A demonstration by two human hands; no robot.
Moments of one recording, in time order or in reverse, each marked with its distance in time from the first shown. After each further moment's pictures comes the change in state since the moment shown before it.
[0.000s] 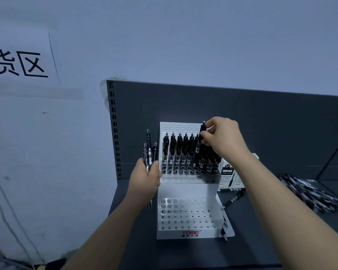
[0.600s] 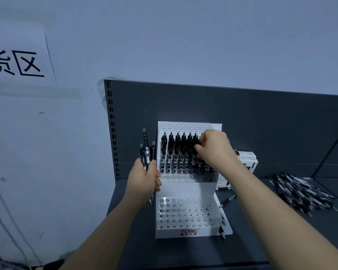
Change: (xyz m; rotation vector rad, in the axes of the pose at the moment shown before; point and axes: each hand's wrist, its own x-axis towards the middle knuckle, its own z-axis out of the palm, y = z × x) left_hand 0.000 -0.002 -0.001 -0.028 -0.006 0.001; right_hand -0.013 0.007 0.022 -0.198 -0.066 0.051
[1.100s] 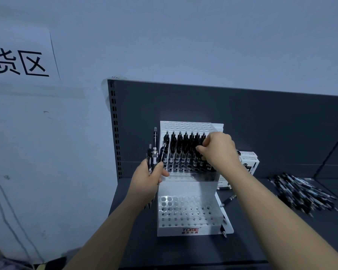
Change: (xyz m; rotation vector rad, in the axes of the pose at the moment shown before) left_hand -0.012 0.005 -0.004 0.103 -0.035 0.074; right_hand -0.006 0.003 0.004 -0.060 0.060 0.068
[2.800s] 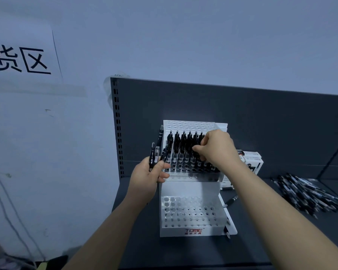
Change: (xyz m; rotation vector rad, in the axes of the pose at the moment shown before) left_hand 0.010 -0.012 -0.004 -0.158 0.010 0.080; right_hand 0.004 -0.014 0.000 0.035 -0.092 -0.030
